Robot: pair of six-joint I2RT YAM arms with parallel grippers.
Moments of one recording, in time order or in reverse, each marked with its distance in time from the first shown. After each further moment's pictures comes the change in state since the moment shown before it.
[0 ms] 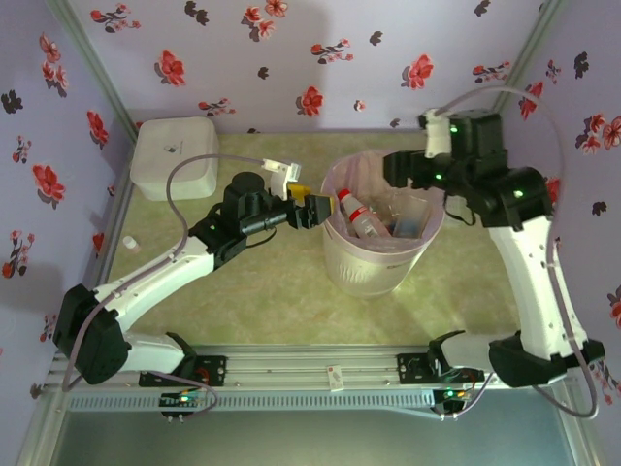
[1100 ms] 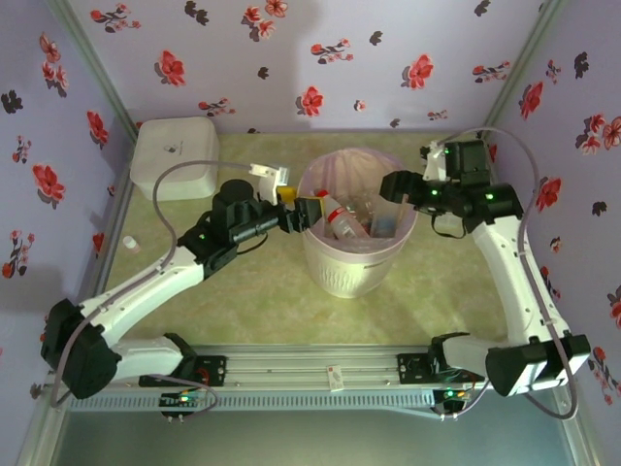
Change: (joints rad) left arm 0.005 -0.109 -0.072 -0.014 -0.075 0.008; right arm -0.137 -0.043 -0.468 0.243 -0.360 0.270
